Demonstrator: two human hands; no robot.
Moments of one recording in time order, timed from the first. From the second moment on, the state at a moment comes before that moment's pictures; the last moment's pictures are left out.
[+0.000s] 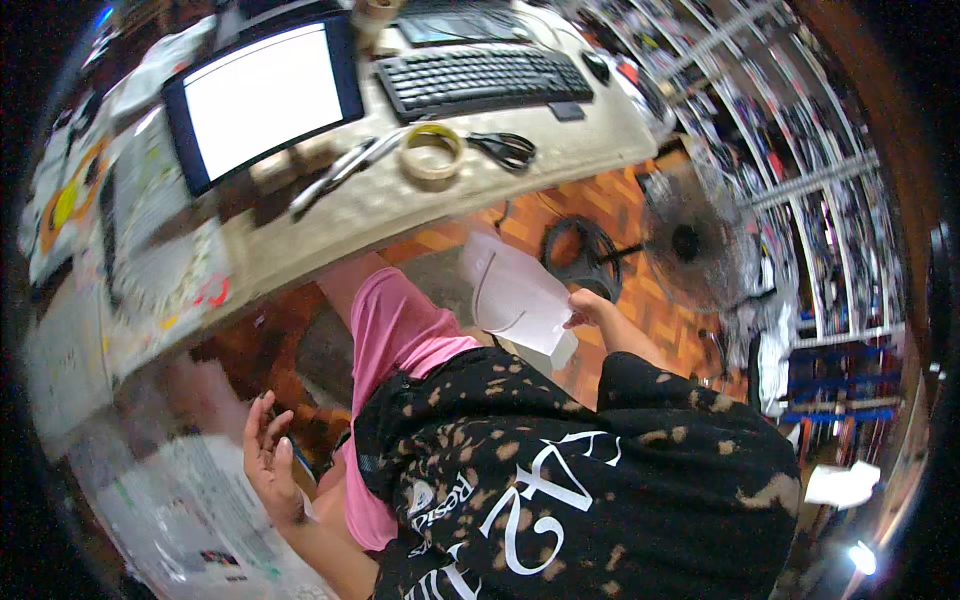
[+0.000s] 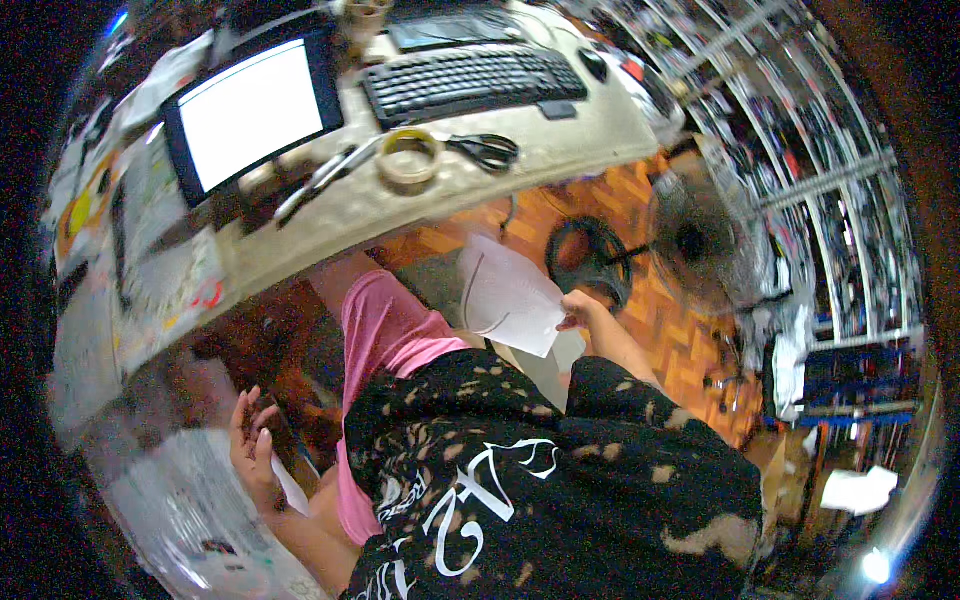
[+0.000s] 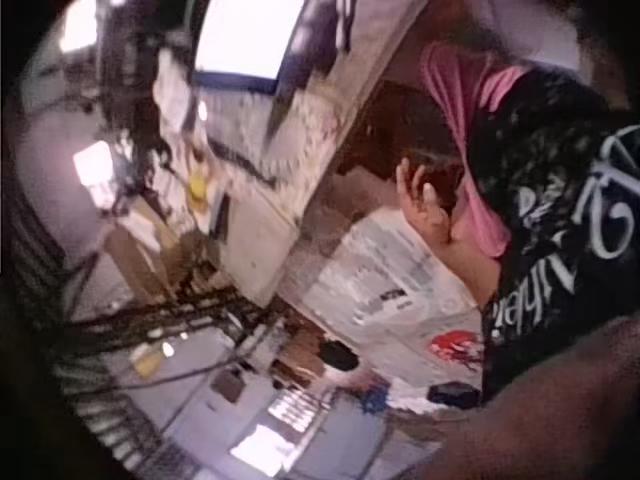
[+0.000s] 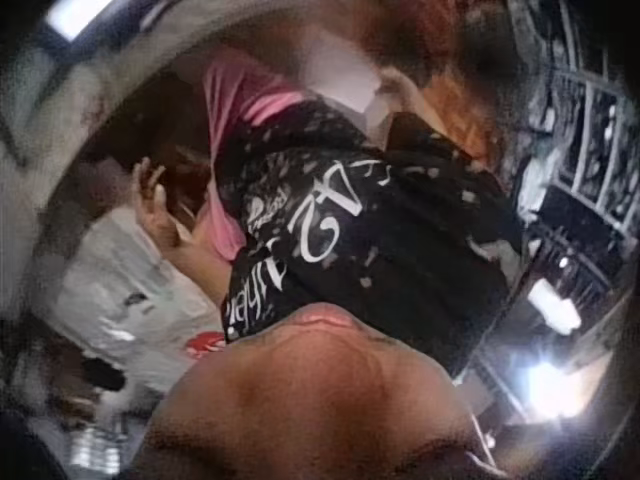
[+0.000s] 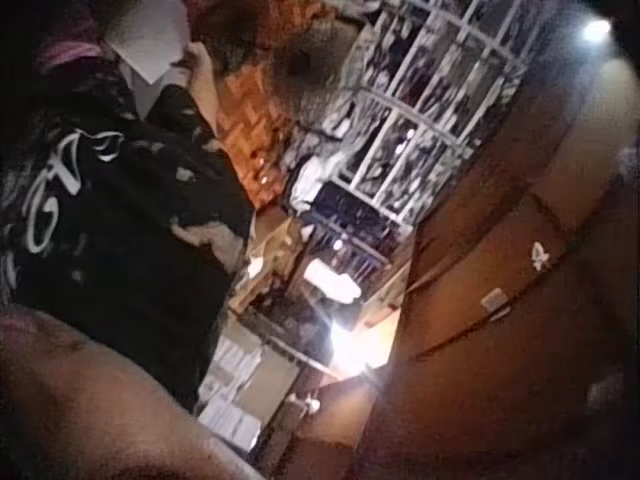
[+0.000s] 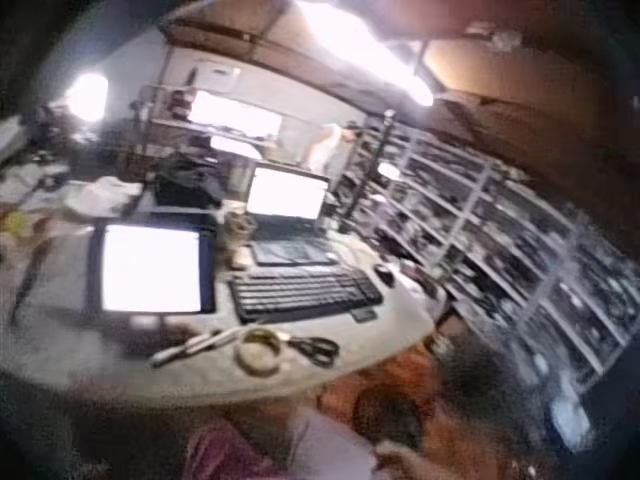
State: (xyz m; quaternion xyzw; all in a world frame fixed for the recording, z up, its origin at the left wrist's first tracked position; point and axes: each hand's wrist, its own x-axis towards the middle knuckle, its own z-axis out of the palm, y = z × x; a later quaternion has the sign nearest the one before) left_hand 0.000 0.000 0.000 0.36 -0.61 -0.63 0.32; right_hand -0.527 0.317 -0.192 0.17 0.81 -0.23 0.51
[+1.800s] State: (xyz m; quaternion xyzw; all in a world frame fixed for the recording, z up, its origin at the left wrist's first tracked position) left_hand 0.210 0.159 -0.077 0.90 -0.33 0.07 0.27; right_hand -0.200 -0.046 -0.047 -0.73 0.52 -0.07 0.44
